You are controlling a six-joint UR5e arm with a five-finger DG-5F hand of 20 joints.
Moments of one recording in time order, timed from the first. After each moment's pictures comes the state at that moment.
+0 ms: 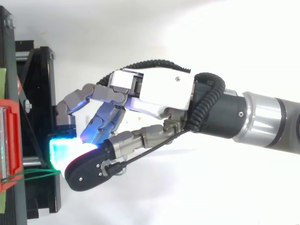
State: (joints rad) arm 0.19 -2.38 -1.15 -2.66 -1.20 -0.02
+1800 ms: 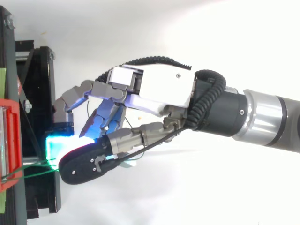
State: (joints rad) arm 0.19 -2.37 -1.15 -2.65 -1.20 -0.03
